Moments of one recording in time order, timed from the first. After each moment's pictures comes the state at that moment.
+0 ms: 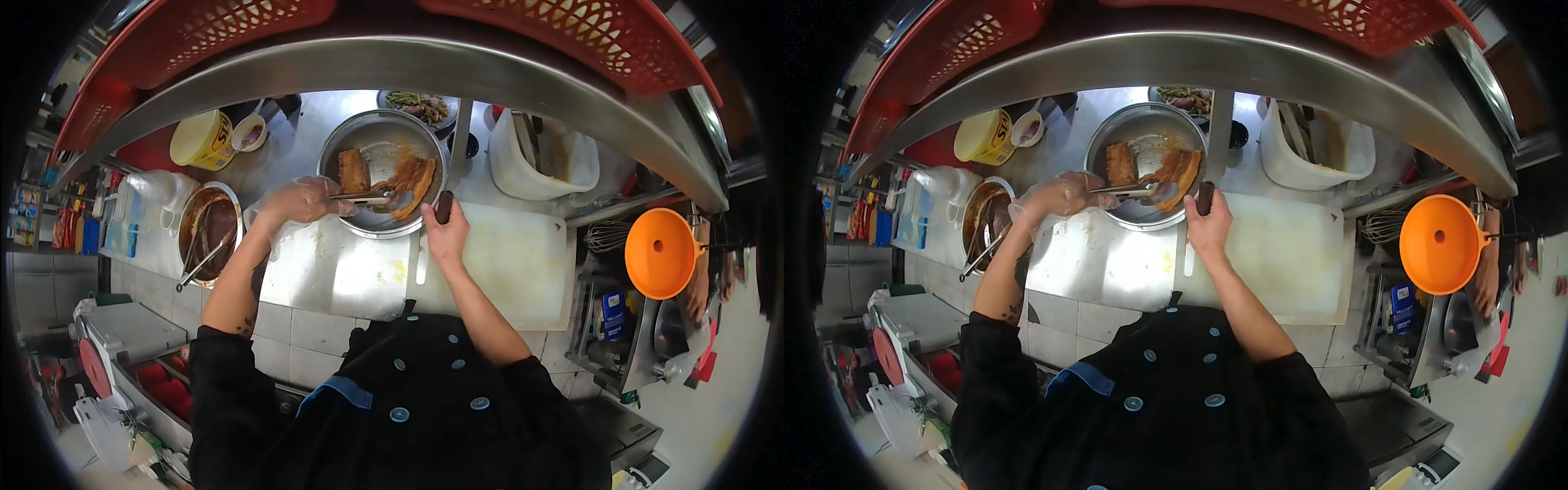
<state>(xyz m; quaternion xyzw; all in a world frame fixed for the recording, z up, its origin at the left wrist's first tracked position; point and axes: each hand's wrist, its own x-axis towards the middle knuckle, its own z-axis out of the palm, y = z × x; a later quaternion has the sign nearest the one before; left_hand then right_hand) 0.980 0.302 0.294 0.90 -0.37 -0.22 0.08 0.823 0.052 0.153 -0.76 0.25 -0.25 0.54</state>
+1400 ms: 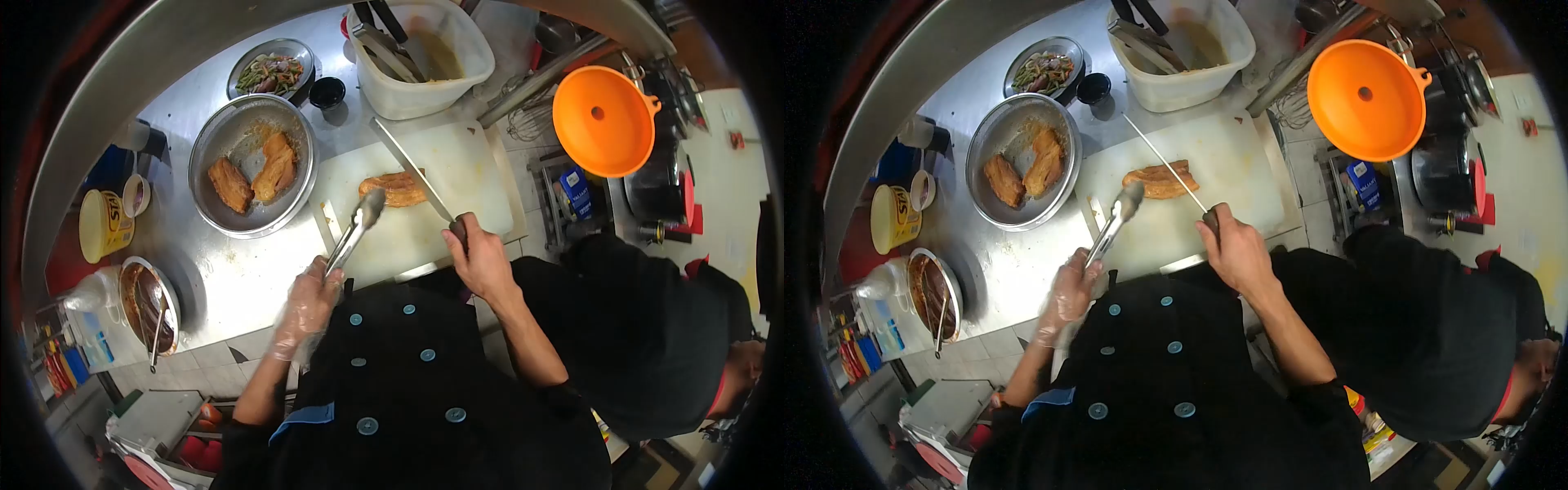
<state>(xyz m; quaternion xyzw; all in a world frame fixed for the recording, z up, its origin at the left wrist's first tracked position) 0.778 0.236 0.235 0.83 -0.29 -0.35 0.32 0.607 -0.031 0.273 -0.89 0.32 0.00 0.32</state>
